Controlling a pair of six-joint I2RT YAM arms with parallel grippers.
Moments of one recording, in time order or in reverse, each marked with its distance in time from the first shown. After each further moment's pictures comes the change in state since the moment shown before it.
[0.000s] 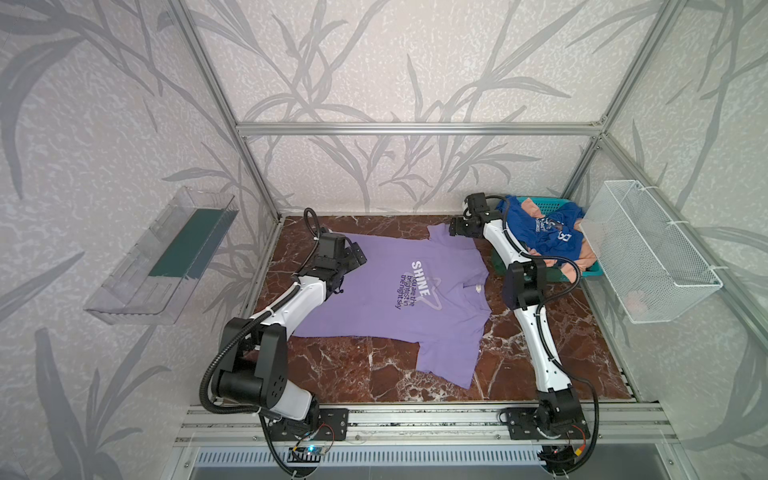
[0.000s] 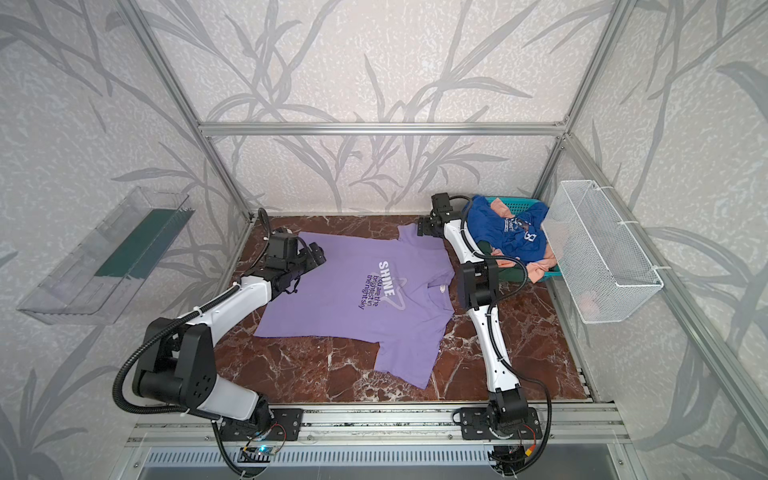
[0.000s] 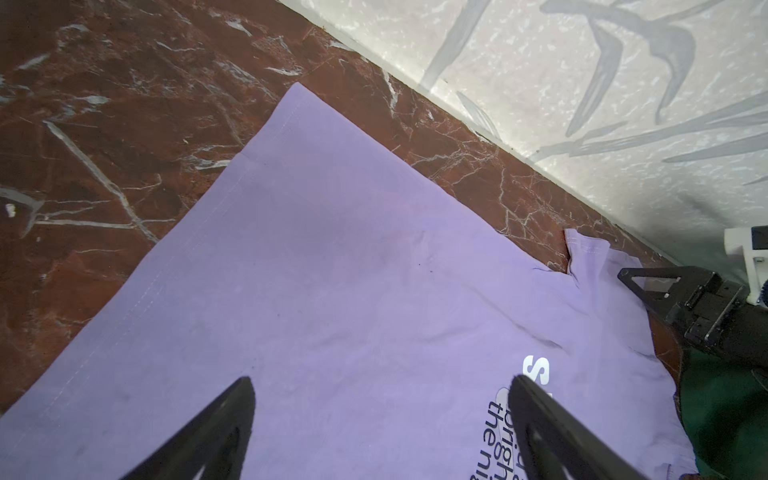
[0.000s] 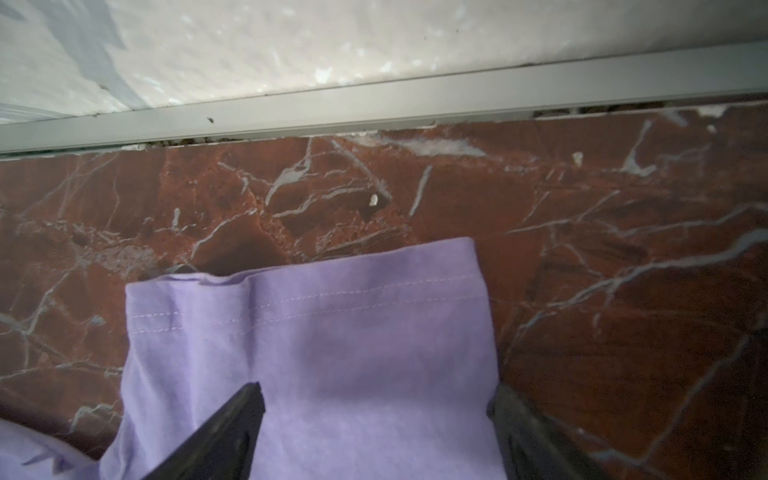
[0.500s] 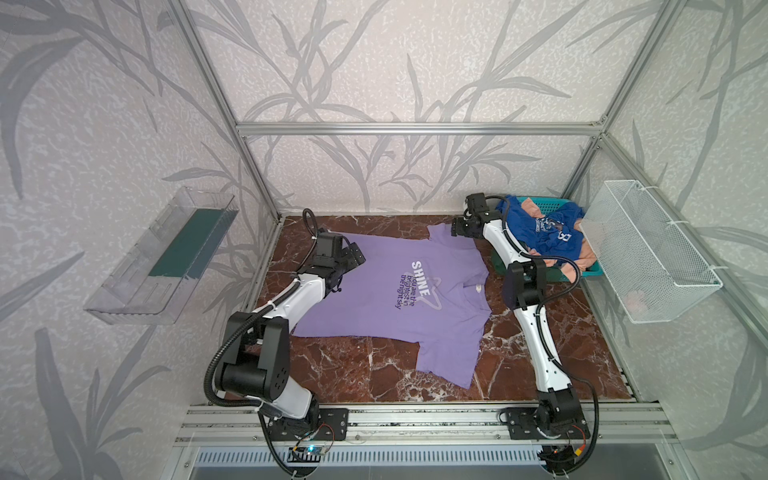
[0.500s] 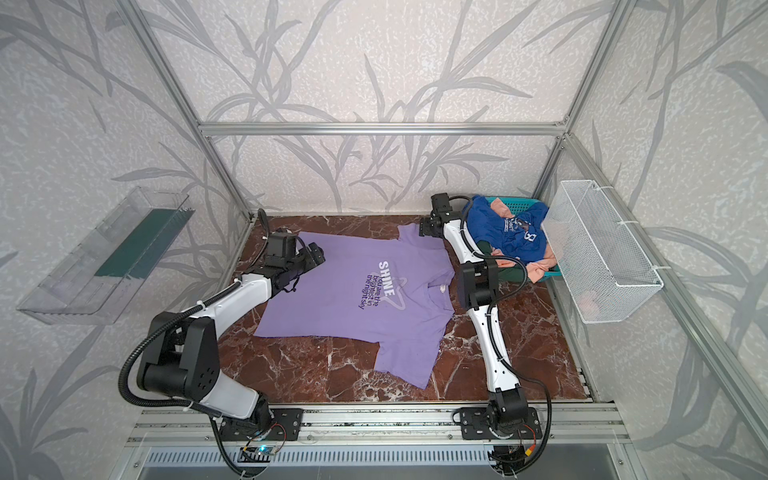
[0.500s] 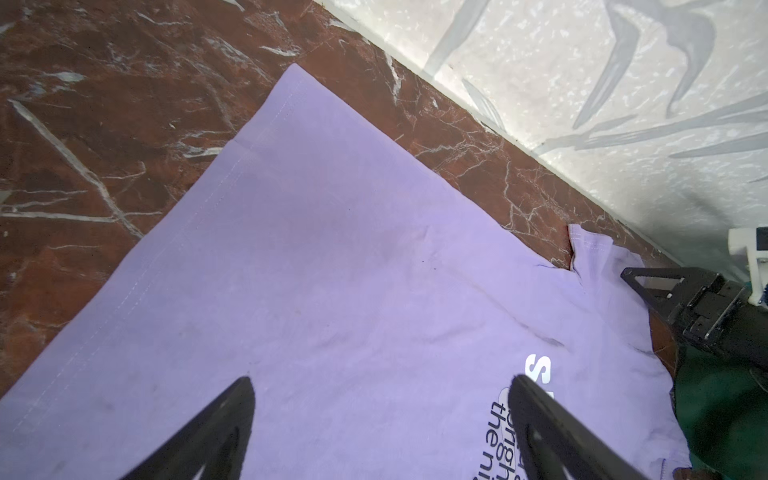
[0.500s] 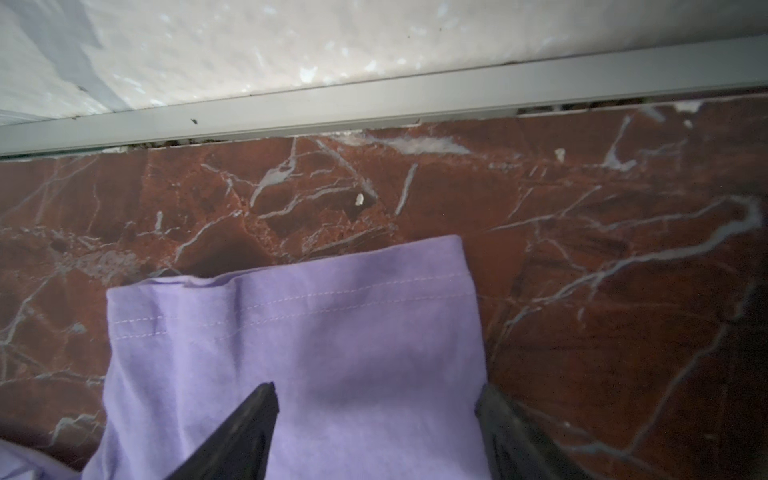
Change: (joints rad) left arm 0.036 0.034 0.012 0.006 0.051 -0.002; right arm 0.001 0.000 -0.003 -0.002 0.038 -0.006
